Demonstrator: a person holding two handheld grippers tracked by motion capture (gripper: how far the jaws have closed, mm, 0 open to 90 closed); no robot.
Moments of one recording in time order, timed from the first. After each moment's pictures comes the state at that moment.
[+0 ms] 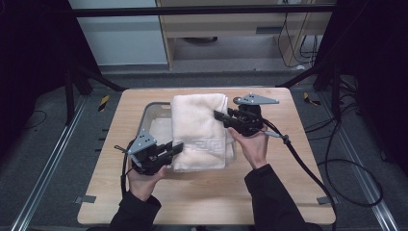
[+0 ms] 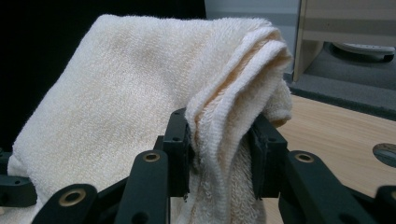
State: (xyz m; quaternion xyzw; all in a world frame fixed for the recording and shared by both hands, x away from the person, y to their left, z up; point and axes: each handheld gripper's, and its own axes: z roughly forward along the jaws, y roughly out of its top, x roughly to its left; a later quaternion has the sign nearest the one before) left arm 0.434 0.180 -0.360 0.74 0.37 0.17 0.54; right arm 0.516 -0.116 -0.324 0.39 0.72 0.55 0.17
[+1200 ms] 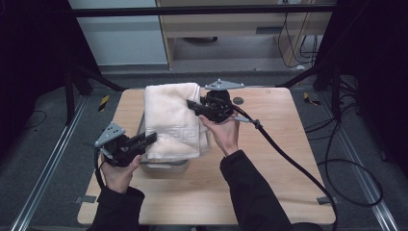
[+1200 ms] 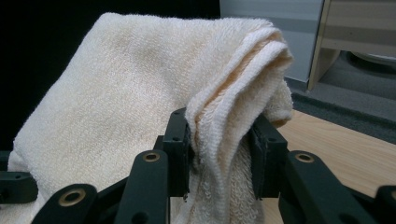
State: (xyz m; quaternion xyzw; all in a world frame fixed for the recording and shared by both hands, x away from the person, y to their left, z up) left arm 0.445 0.241 -0.345 0.70 0.42 0.20 0.54; right arm 0.545 -0.043 -0.303 0.37 0.73 0.55 0.16
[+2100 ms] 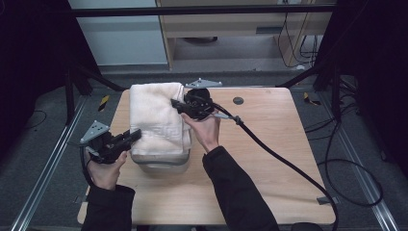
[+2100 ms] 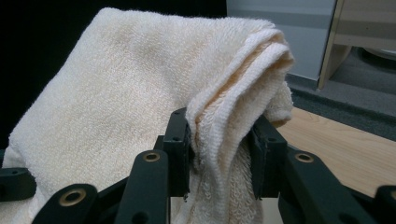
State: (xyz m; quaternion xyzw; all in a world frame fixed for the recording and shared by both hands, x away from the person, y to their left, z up) left arm 0.453 0.279 -0.350 0.68 0.47 0.22 0.52; right arm 0.564 0.004 -0.314 0.37 0.74 0.55 0.15
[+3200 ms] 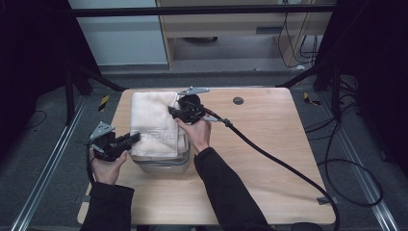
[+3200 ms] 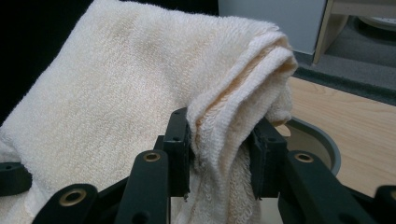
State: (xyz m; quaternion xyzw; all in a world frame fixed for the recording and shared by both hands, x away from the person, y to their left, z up) left arm 0.482 0.291 -0.386 0.70 0.49 0.22 0.47; right arm 0.589 0.029 -0.361 0.40 0.75 0.50 0.15
